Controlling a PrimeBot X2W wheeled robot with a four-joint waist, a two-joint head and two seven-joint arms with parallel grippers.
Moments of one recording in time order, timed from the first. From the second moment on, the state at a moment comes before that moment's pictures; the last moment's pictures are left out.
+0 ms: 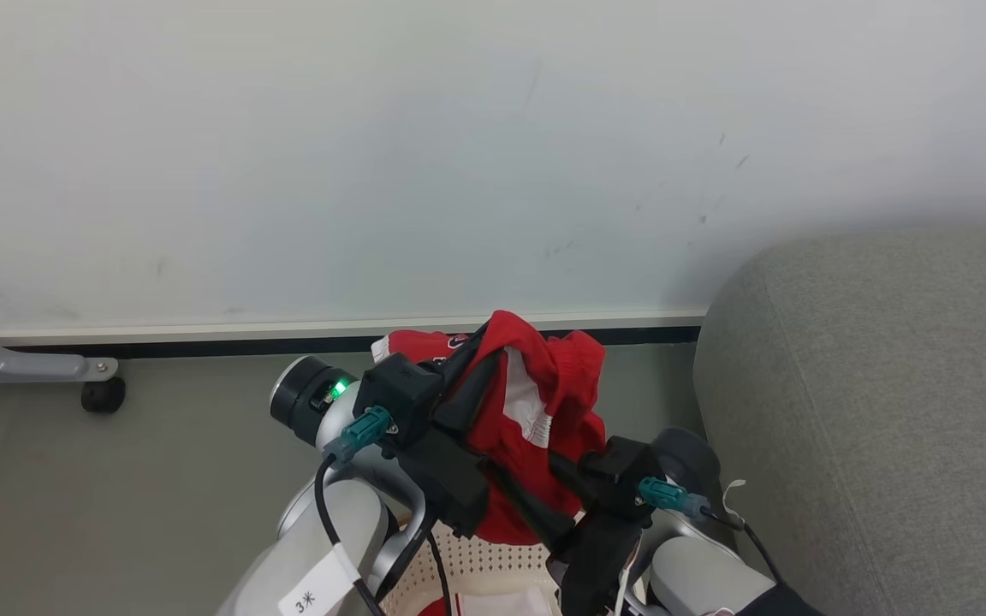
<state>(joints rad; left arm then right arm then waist) -0.50 0.04 -0.53 0.42 -0.28 -0.12 -0.15 -0.57 -0.07 0.94 0.62 0.42 0.12 -0.26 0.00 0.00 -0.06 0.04</state>
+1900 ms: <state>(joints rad) -0.27 0.05 -0.56 0.31 -0.35 -0.04 -0.21 -0.60 -0.47 0.67 0.27 0.45 0.03 -0.26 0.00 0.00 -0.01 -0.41</state>
